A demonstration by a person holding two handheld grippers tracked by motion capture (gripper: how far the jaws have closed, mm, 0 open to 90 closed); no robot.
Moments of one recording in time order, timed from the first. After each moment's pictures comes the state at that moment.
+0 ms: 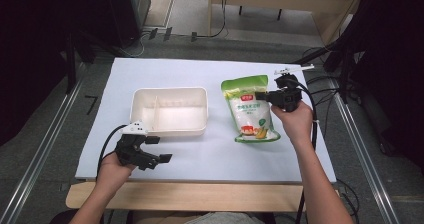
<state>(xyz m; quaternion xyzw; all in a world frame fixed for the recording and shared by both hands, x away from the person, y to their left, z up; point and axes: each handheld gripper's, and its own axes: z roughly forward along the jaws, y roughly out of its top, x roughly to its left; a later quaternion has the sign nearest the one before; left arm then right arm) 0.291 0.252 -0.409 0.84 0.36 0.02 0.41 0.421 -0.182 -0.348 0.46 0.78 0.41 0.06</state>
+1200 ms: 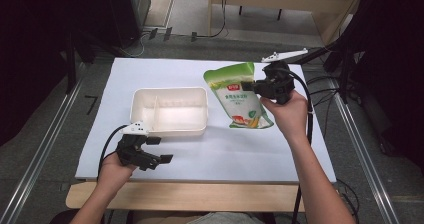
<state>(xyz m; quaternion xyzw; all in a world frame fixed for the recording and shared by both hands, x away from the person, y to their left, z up) 0.290 0.247 -0.410 0.84 0.36 0.02 0.41 0.400 -0.138 -0.281 0.39 0.80 0.44 0.09</state>
